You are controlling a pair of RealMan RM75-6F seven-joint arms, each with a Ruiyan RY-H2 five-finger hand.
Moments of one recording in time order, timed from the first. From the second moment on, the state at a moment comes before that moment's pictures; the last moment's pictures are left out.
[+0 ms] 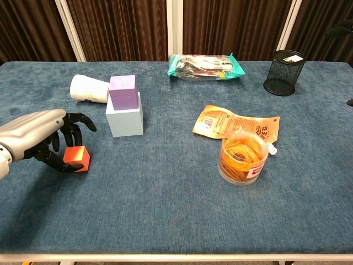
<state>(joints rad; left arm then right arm) -0.44 -1.73 -0.07 -1.49 1.14 1.21 0.38 0.41 -1.11 0.10 -2.09 -1.14 1.25 -0.48</state>
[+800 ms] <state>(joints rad) -0.50 -1.33 -0.29 -1.74 1.05 1.20 0.47 0.41 -1.11 0.10 -2.09 -1.14 1.26 -0.47</state>
